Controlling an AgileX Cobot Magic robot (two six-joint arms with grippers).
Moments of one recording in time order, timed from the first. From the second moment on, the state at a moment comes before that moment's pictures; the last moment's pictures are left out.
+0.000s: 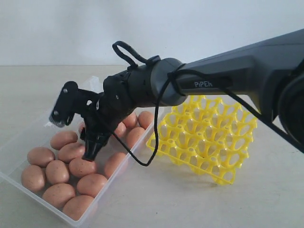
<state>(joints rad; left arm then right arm) 0.02 0.00 0.00 0.31 0.31 -0.17 0.85 2.20 -1.58 0.11 0.37 -0.73</state>
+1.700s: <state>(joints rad) 0.02 0.00 0.00 0.31 0.31 -0.17 0.10 2.18 -1.34 -1.42 -0.78 1.12</state>
